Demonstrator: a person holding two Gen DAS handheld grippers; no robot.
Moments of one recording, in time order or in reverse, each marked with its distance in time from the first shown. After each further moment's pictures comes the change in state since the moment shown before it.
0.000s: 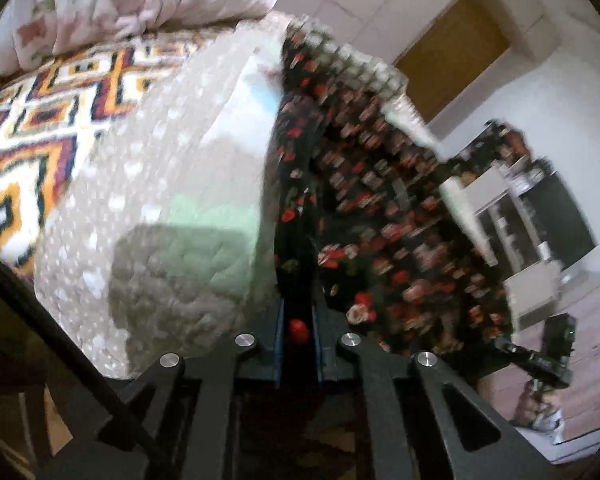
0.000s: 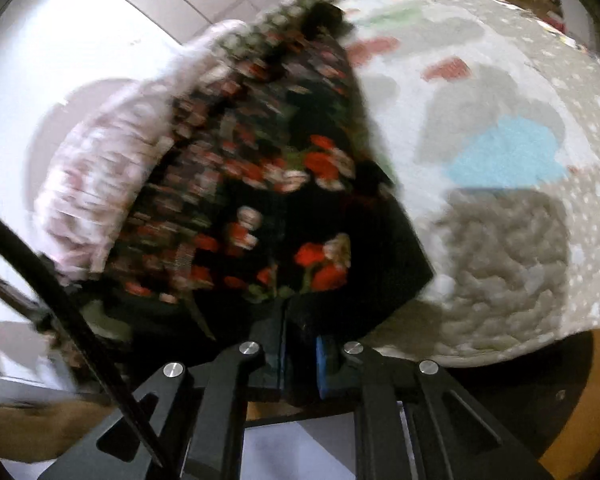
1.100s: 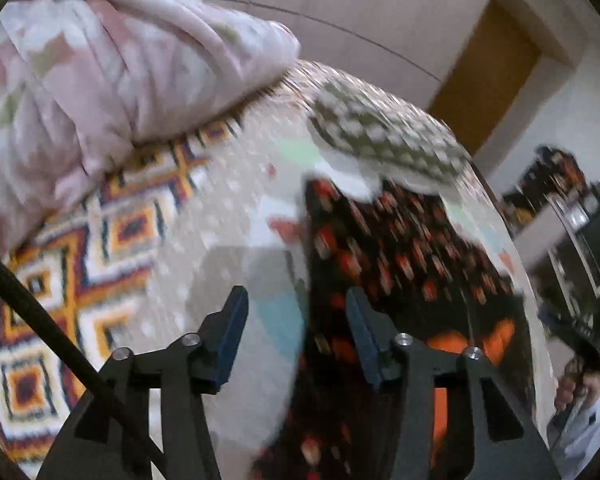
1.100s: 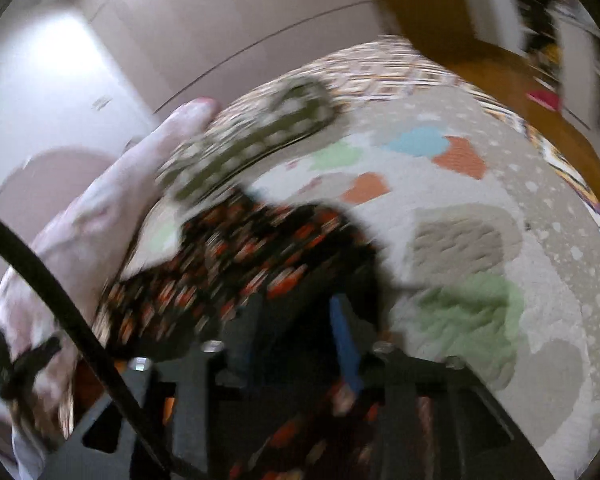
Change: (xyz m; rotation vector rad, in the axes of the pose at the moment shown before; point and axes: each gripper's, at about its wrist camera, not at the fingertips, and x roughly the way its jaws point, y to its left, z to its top) left arm 0.110 -0.026 0.230 0.084 -0.088 0.228; right arm 0.105 0.036 0.318 -0.063 -0.215 -0.181
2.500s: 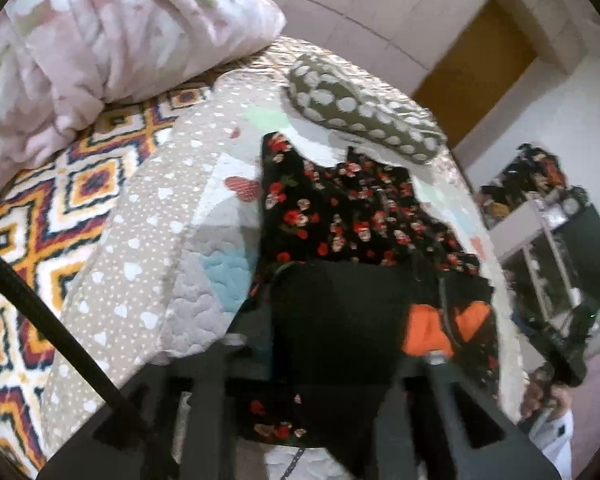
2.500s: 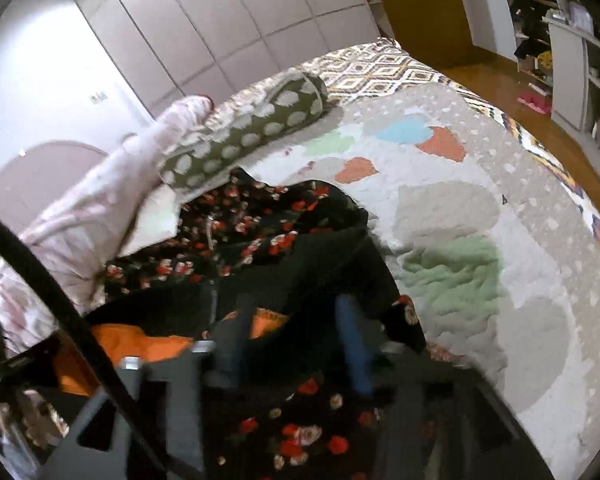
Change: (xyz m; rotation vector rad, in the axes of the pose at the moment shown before) left arm 0.001 -0.020 -0.010 -0.071 0.047 -0.106; right arm -0.023 -0.009 -0.030 0.019 -0.034 -0.053
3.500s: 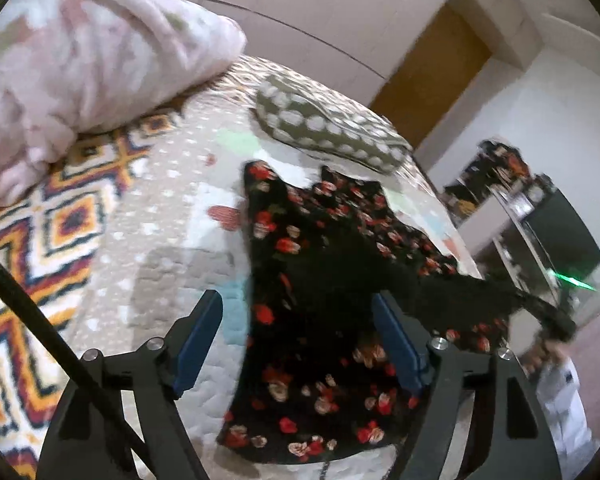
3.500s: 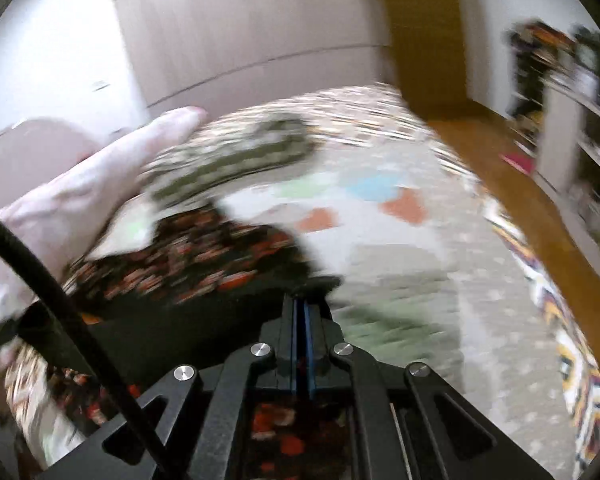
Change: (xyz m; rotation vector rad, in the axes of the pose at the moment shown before) left arm 0.006 0.018 0.009 0.111 -0.037 -0.136; right arm -0.019 -0.024 0.030 -0.104 -0.081 -0.163
